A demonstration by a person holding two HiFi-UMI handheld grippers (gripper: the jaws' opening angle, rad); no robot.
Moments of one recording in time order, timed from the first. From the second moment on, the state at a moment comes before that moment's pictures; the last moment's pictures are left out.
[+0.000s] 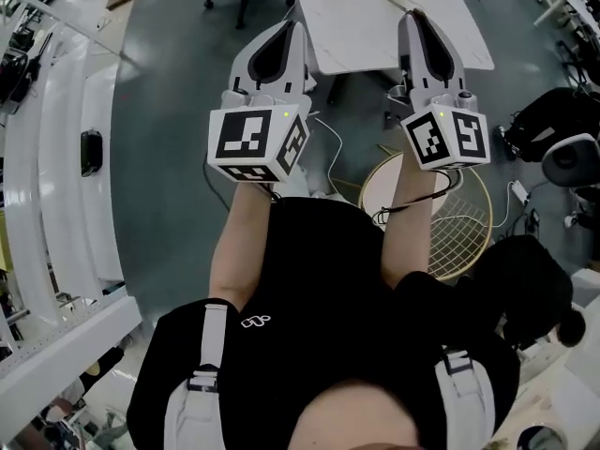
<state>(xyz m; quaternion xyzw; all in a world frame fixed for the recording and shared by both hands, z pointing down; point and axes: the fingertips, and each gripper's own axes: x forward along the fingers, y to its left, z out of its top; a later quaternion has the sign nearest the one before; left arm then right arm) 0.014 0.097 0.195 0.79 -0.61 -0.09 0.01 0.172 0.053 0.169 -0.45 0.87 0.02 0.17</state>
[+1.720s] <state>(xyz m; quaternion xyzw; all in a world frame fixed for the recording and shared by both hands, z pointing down) -0.073 -0.335 0.305 0.81 -0.57 -0.04 0.10 0.093 -0.328 0.263 -0.55 0.84 0.01 0.03</state>
